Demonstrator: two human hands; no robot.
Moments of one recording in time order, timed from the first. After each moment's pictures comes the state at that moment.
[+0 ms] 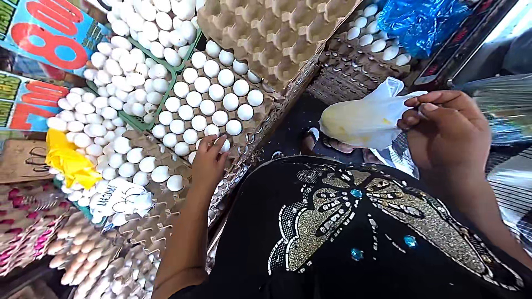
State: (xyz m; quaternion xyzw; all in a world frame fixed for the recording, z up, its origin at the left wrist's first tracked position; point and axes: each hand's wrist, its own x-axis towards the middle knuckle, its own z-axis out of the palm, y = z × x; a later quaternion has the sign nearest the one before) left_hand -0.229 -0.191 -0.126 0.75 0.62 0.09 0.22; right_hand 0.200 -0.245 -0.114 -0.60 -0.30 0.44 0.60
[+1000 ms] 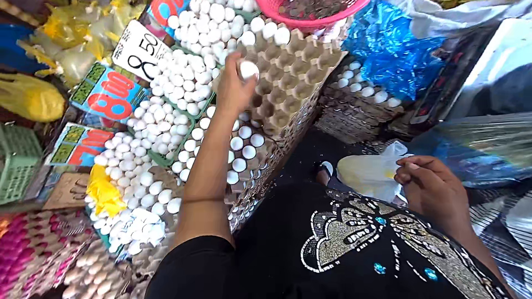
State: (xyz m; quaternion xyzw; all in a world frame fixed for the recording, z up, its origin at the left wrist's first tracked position) left_hand -0.069 0.035 -0.037 0.76 0.57 0.20 0.24; right_hand 0.218 -0.273 -0.144 -0.61 -0.24 0.43 0.62
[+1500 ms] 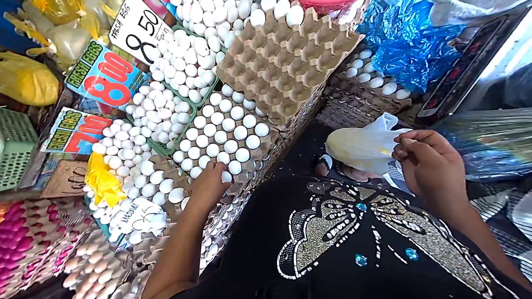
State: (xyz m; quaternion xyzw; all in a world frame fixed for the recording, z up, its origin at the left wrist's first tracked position) left_hand -0.204 -0.149 -0.060 0.67 0.66 -0.24 0.25; right_hand 0.209 -0.238 -0.132 -0.61 -0.27 0.43 0.61
